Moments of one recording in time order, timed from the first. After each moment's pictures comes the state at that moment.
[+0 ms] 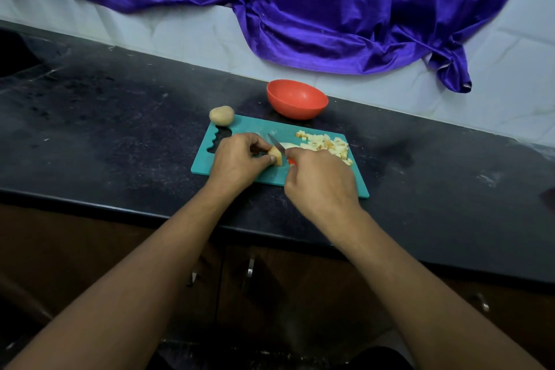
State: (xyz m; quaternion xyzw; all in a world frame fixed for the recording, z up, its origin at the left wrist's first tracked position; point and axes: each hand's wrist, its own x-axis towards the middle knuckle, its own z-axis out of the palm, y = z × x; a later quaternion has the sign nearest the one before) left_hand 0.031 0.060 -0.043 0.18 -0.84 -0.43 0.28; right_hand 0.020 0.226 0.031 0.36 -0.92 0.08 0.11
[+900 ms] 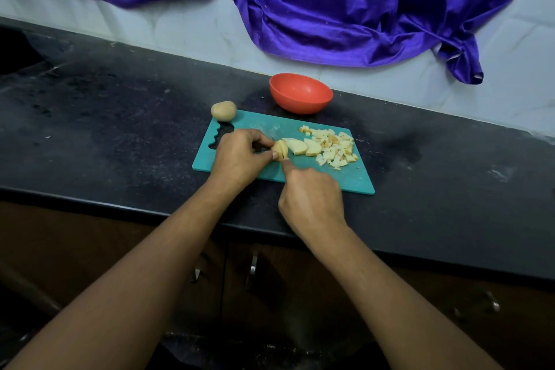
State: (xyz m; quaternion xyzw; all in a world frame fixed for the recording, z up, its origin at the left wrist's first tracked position) left_hand 0.025 0.055 -0.049 0.18 -0.84 -0.41 0.30; right_hand 0.015 0.217 -0.015 0.37 -0.92 0.03 0.10
